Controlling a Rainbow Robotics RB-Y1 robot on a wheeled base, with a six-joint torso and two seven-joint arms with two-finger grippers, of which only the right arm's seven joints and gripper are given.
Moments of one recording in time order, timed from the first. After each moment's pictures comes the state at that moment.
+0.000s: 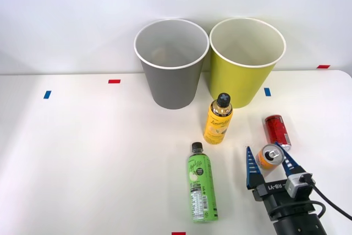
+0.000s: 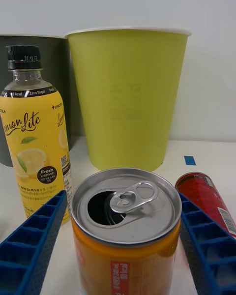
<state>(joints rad) 0.48 -0.27 0.27 -1.73 -0.14 -0.53 1.57</state>
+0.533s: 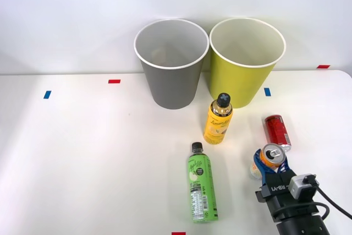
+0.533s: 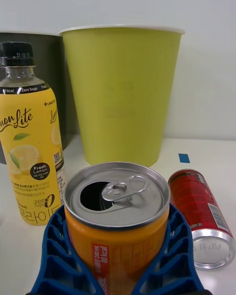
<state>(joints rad) 0.49 -0.28 0.26 -1.73 -0.14 -0.53 1.57</state>
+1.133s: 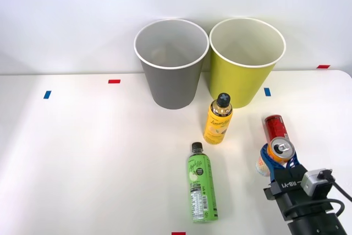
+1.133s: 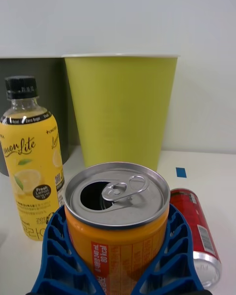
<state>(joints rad) 0.56 -0.34 0.24 -1.92 -0.14 -0.43 1.53</state>
